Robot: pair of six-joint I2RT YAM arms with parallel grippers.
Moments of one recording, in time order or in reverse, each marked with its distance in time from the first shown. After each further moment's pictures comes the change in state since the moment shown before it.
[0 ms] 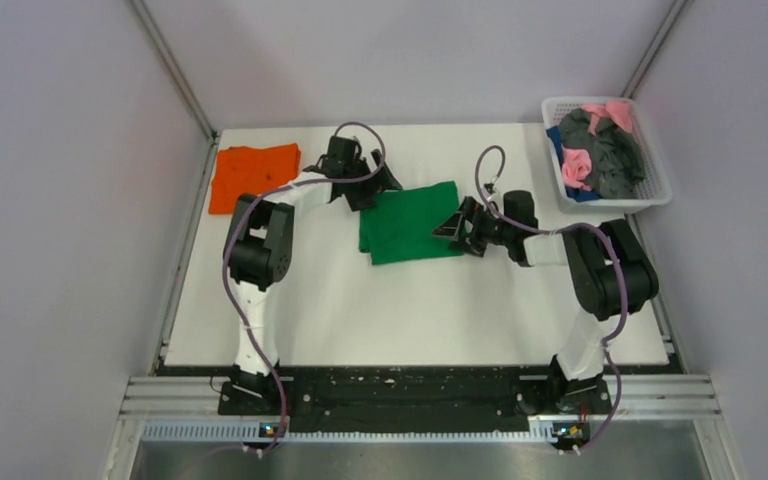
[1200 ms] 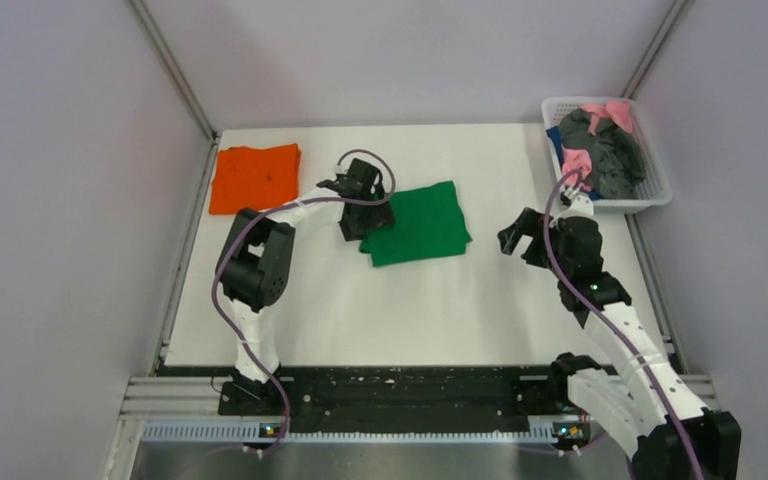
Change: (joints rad) left arm -0.143 -0.180 -0.187 -0.253 -0.353 -0.024; right arm -0.053 -0.970 -0.191 -0.652 0.694 -0.311
